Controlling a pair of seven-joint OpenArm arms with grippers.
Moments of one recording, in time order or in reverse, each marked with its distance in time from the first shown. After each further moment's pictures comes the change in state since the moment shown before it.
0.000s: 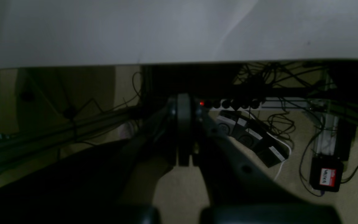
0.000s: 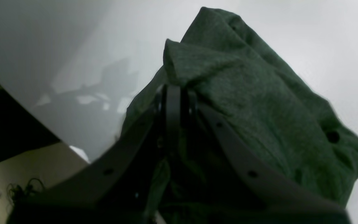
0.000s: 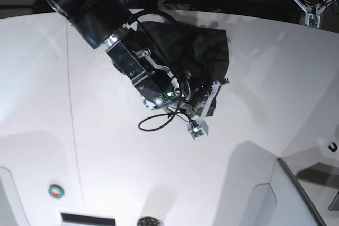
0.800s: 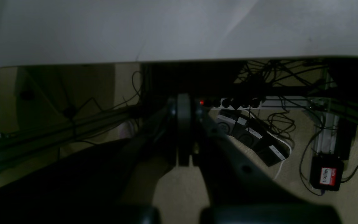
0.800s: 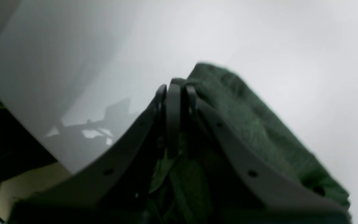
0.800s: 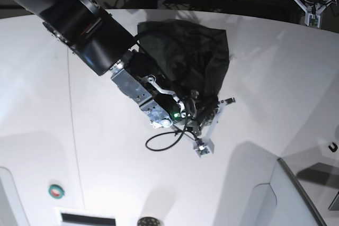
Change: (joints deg) left arm 0.0 0.0 0.2 -0.2 0.0 0.0 0.1; right arm 9.1 -0.1 -6.0 -9.4 10.3 0.0 9.4
